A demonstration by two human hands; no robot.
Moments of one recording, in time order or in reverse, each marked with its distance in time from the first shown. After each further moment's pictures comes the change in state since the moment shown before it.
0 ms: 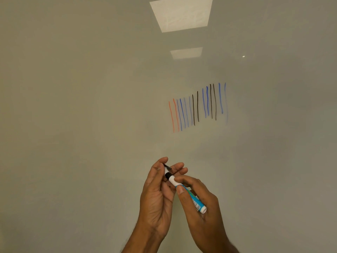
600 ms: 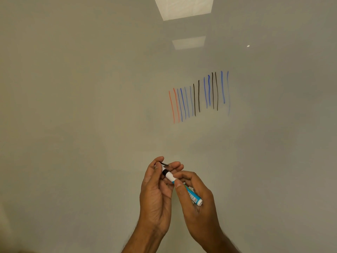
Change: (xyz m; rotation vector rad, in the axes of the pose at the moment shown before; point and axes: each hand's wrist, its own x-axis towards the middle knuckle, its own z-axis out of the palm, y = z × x) left_hand -0.006 -0.012 -0.013 0.028 0.085 0.041; right_hand -0.010 0.010 0.006 0.034 -0.059 0.032
